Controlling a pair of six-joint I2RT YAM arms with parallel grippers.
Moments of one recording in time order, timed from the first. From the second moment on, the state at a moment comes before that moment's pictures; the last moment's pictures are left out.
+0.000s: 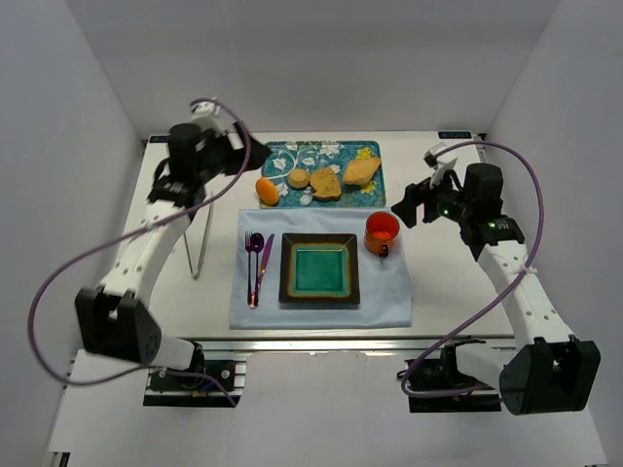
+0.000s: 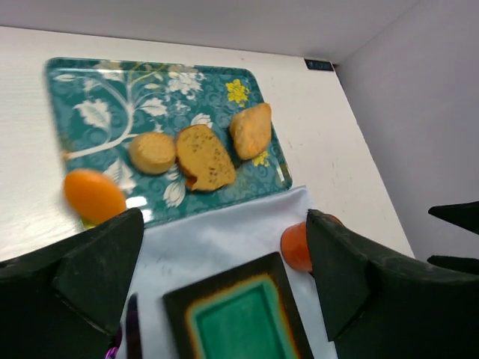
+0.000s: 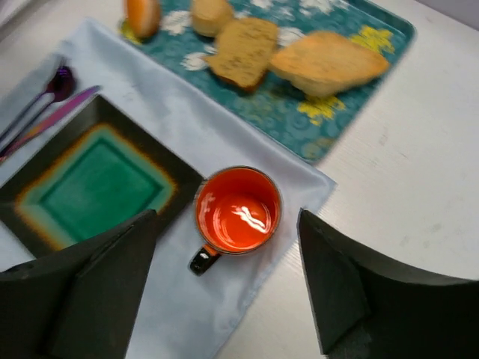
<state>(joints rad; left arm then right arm) -0.22 1.48 1.34 -0.13 0.30 -0.45 0.12 1.14 0.98 -0.30 -0.51 -0.15</state>
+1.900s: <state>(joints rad) 0.09 1.73 0.99 -0.34 -0.04 -0.02 0.09 1.25 1.00 -0.38 -0.93 -0.37</state>
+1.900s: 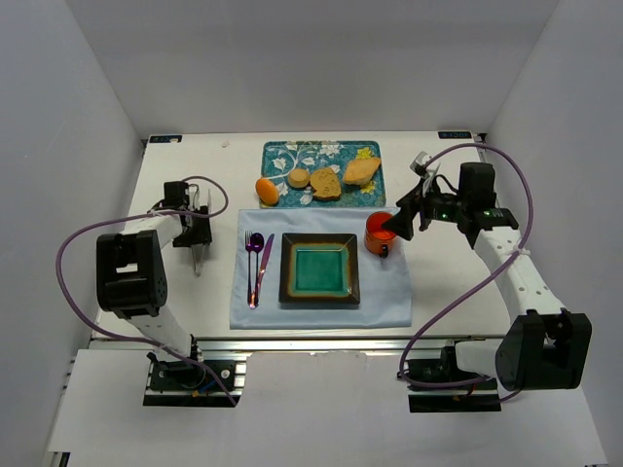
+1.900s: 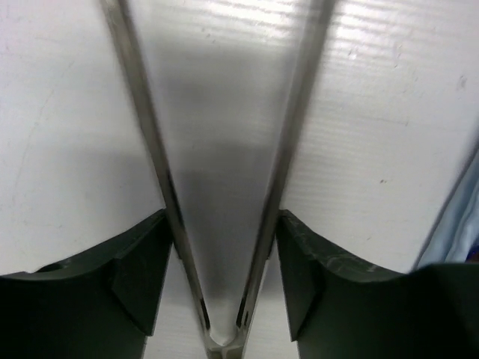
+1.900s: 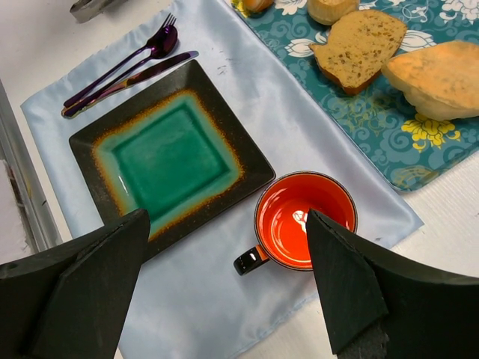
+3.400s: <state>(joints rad) -0.20 1.76 1.49 -0.52 0.41 -0.31 0.03 1.15 0.95 -0.38 -0.96 -0.36</state>
